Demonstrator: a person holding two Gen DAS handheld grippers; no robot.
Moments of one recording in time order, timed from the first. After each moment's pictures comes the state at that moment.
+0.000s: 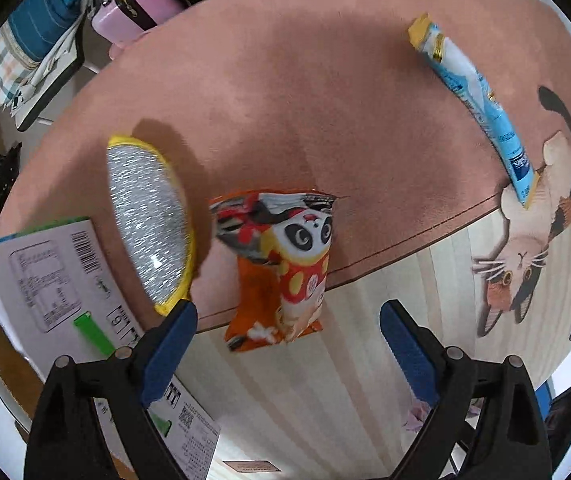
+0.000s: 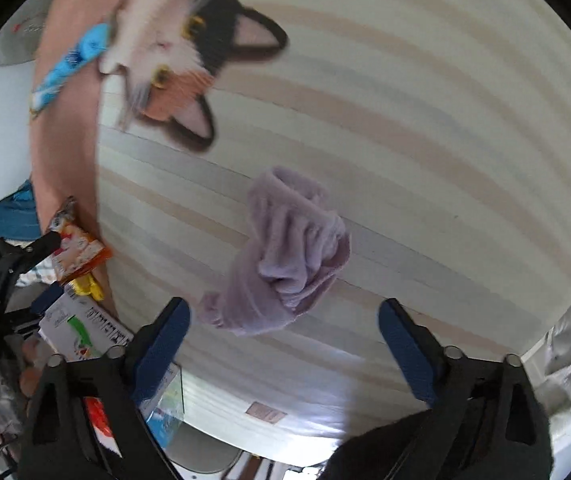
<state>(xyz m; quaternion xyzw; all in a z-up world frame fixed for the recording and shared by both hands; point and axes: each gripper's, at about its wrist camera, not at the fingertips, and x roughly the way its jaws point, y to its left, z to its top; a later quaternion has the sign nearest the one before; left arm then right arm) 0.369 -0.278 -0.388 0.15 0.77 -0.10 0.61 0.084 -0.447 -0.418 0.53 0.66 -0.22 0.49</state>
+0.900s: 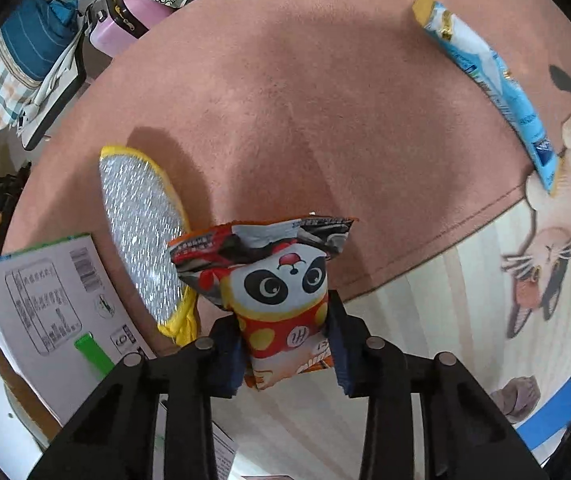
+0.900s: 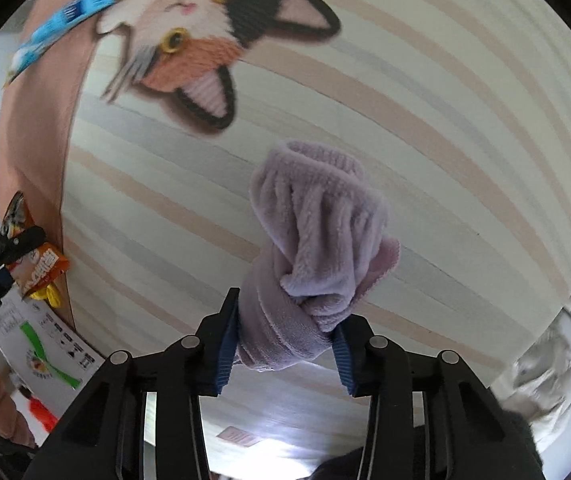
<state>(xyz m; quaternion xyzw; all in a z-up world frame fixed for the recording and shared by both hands) 0.365 -0.283 -0.404 0.19 0.75 -0.11 0.62 0.145 -0.385 -0.433 0.43 0.70 -0.24 0.52</state>
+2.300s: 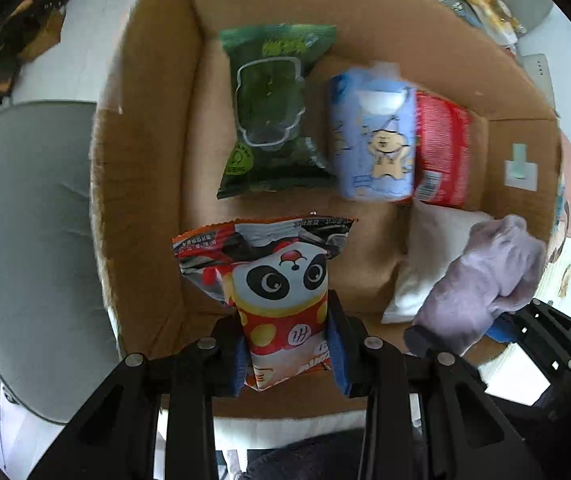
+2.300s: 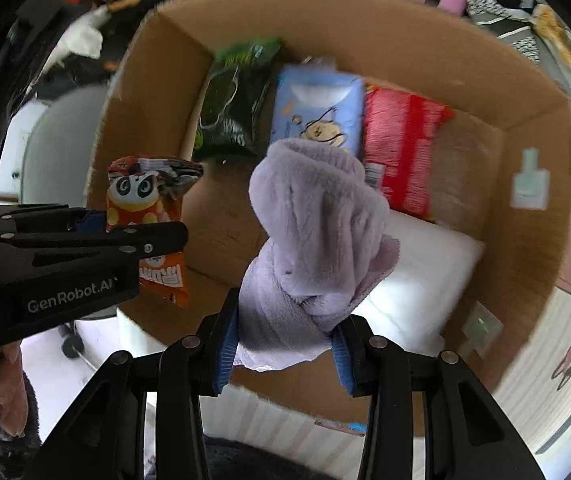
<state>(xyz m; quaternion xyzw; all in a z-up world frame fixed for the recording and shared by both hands) 0.293 0.155 -0.334 -0.10 0.80 -0.02 0.59 0.297 0.076 -0.336 -0.05 0.77 0.21 0.61</state>
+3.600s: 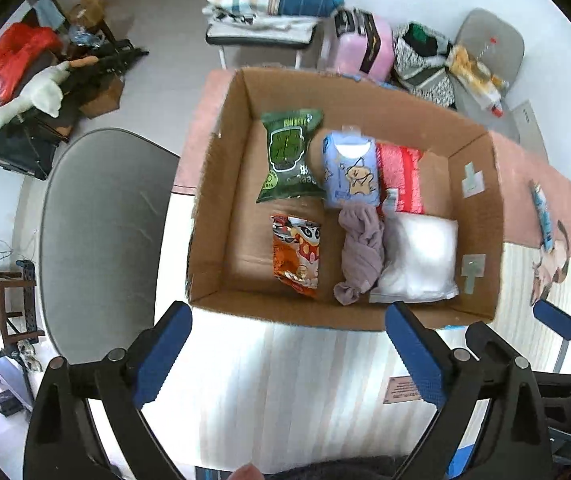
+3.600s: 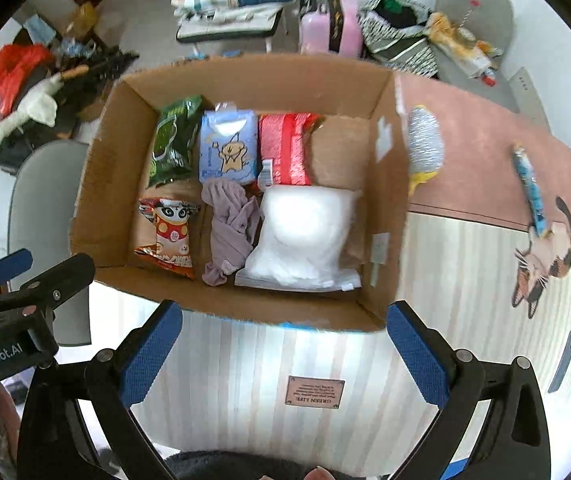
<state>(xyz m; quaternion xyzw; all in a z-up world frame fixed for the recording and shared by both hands) 0.197 0.131 -0.210 -0.06 0.66 0.05 0.75 0.217 -0.017 -0.225 -0.02 0.67 0.08 0.74</state>
